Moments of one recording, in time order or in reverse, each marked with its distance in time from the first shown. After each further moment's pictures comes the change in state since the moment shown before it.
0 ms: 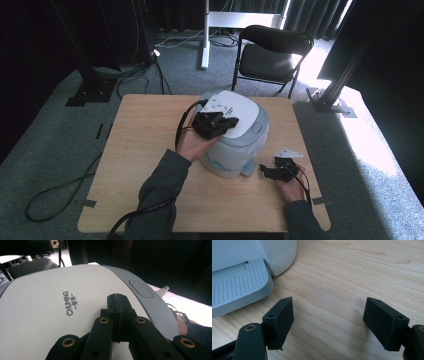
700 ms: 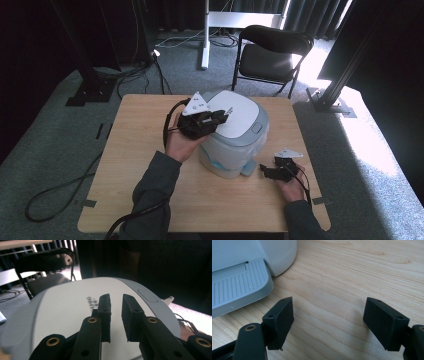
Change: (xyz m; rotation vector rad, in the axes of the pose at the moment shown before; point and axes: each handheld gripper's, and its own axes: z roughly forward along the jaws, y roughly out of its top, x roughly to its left) left arm 0.012 -0.012 -0.039 -0.140 0.083 -0.006; right arm 0.000 0.000 0.000 0.000 0.002 0.000
